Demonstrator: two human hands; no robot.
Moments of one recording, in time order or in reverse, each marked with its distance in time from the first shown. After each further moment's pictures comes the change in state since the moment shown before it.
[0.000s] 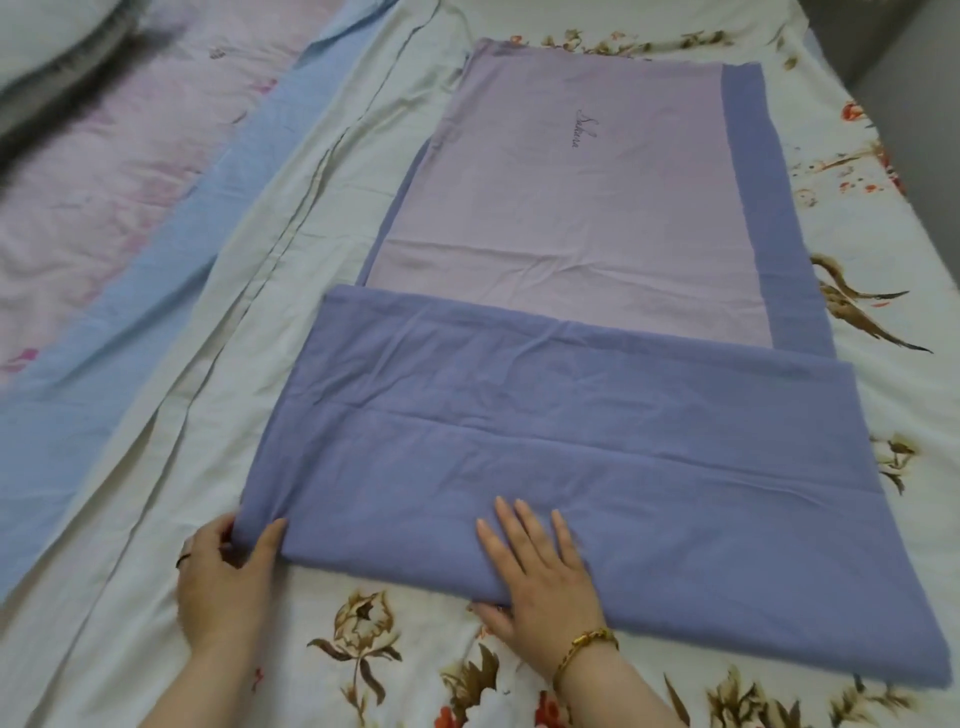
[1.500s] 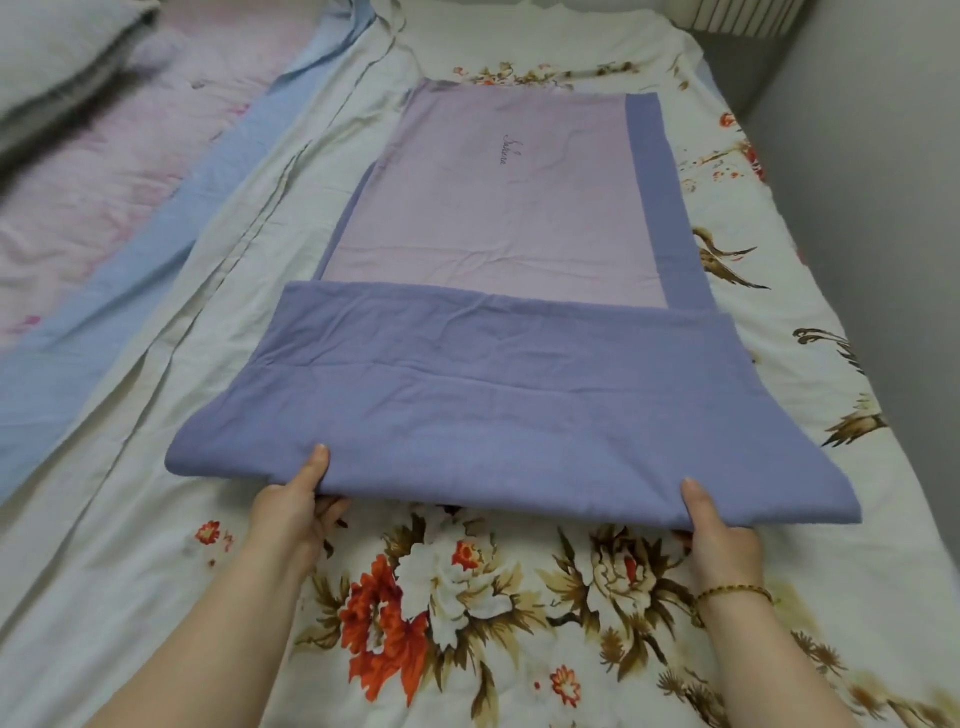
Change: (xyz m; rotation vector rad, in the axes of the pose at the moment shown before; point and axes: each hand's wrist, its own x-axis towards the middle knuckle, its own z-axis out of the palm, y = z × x) left_hand -0.118 0.027 0.006 -0.954 -0.426 -0.317; right_hand -0.157 0.106 -0.079 1.374 0.562 1.320
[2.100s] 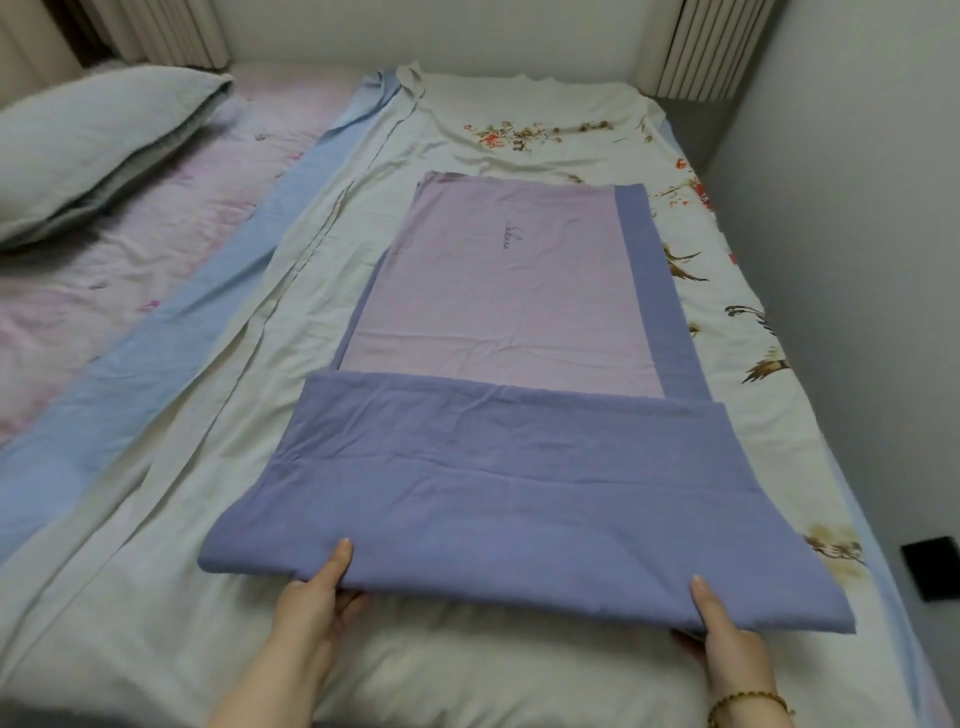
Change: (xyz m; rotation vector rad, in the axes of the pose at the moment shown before) left_hand -0.155 -0.057 -0.152 -0.032 -0.035 -0.098; right_hand -0.162 0.087 -0.127 0.199 -0.011 0.139
